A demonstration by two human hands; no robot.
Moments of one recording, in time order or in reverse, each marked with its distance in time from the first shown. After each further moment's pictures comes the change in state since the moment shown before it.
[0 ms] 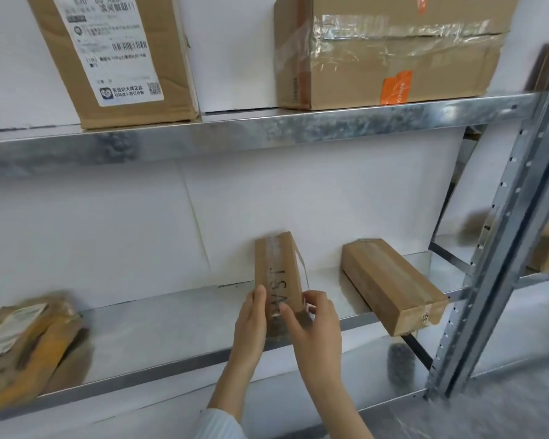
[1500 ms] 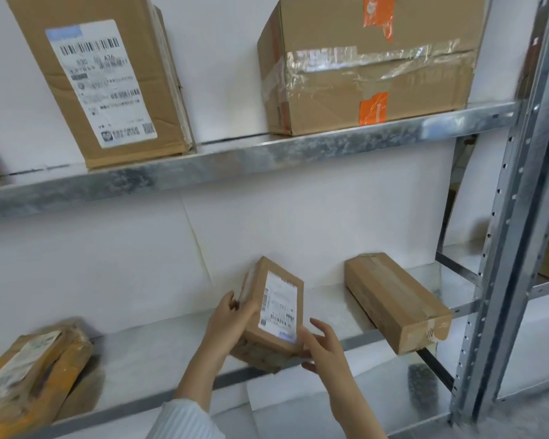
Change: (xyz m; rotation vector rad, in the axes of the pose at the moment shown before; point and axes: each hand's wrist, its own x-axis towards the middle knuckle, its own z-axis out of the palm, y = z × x) left_hand 0.011 0.048 -0.035 0.309 -0.010 -0.046; right_hand 0.018 0.021 -0.021 0.511 -0.353 0.428
